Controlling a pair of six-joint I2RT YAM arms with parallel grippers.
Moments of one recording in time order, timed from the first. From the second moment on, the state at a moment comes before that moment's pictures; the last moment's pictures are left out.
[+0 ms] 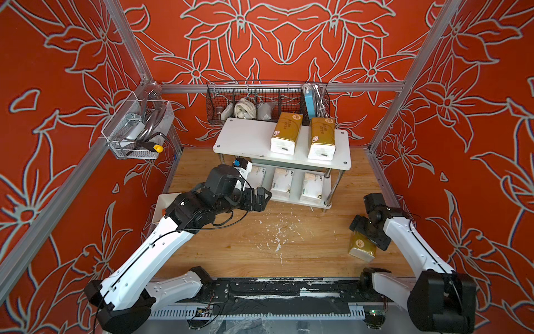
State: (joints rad) left arm -0.64 1.07 1.37 -0.92 0.07 -0.49; right arm -0.03 1.11 0.68 -0.99 0.16 0.63
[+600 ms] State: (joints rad) left arm -0.64 1.00 1.22 -0.91 0.06 -0.51; right arm -0.01 0.81 0.60 -1.01 -0.09 0.68
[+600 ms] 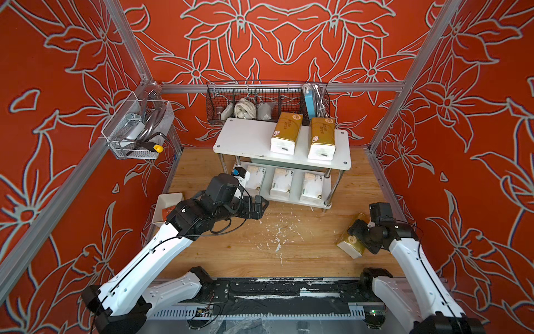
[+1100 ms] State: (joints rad) left arm -0.64 0.94 1.07 -0.89 -0.04 -0.57; right arm 0.58 0.83 0.63 -0.98 -0.07 1.04
